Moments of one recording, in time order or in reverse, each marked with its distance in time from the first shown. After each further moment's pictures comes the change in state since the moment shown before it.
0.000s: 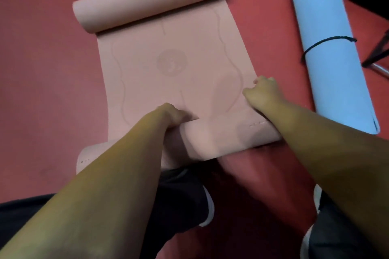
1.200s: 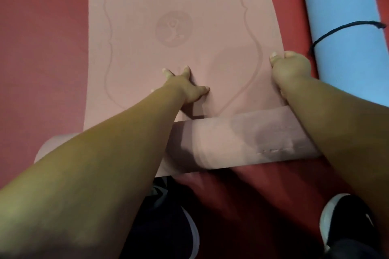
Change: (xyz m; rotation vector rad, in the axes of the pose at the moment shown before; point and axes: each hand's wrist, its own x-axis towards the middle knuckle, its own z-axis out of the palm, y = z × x) left_hand 0.139 0.105 0.027 0.167 0.125 0.117; right_hand 0.137 0.048 -0.009 0.474 0.214 0.087
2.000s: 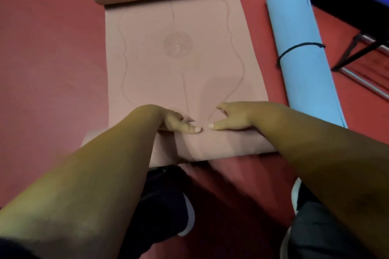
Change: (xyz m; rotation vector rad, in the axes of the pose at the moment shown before) left_hand -0.114 -0.044 -0.015 0.050 -0.561 0.177; right_hand -0.130 -0.016 -0.023 -0.940 -0.881 -0.309
